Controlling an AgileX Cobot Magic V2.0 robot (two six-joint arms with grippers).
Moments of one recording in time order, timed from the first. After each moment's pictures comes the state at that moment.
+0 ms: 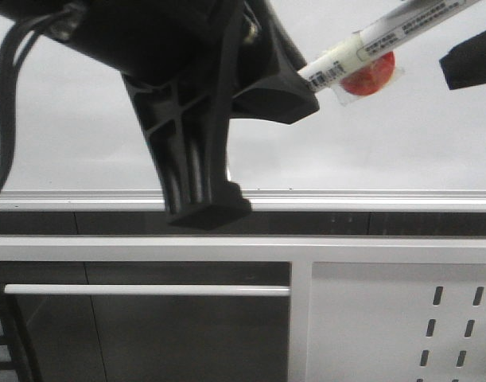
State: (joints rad) left arm -1.15 1.35 -0.81 1.54 0.29 -0.81; right arm 0.09 0.94 -0.67 1.12 0.91 -0.66
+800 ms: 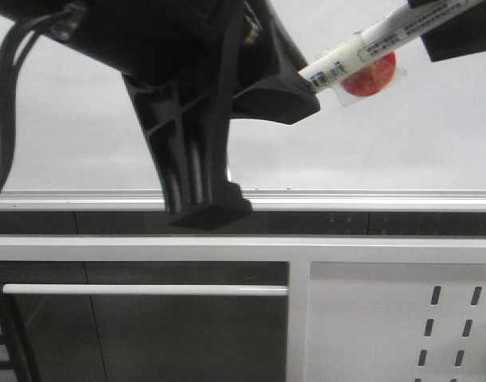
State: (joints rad) left arm -1.15 1.35 -0.81 1.54 0.29 -0.81; right arm 0.09 0.94 -0.67 1.17 1.00 -0.66
